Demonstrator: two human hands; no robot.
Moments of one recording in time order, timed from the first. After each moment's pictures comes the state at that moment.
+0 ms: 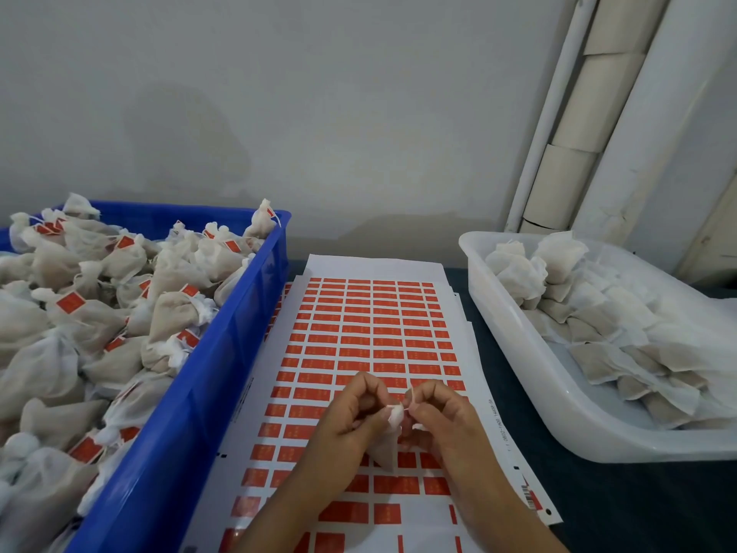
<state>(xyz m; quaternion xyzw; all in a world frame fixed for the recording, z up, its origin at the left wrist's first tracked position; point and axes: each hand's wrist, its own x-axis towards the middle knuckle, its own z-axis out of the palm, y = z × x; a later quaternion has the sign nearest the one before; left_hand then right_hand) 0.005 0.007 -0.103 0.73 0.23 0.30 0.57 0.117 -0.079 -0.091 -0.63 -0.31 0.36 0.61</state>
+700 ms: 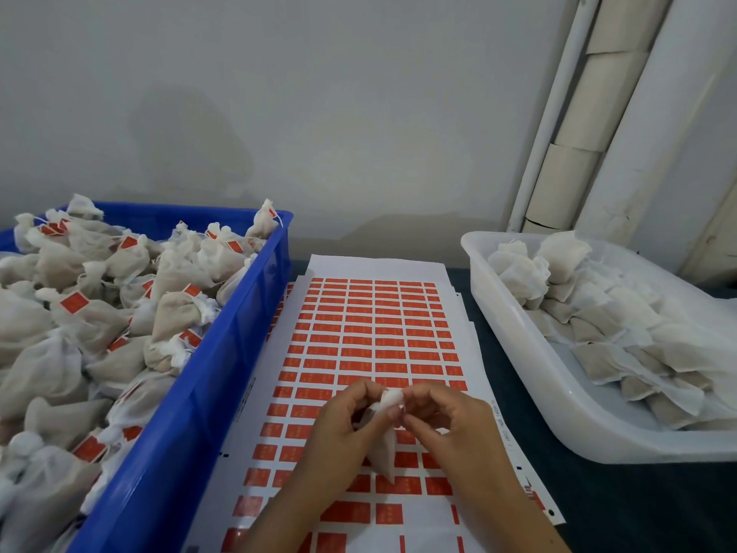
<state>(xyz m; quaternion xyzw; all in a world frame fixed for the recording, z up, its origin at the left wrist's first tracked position) 0.008 0.007 -0.105 0.73 0.27 0.33 0.53 0.121 -0.083 -0.089 -0.71 -0.51 0.12 0.47</state>
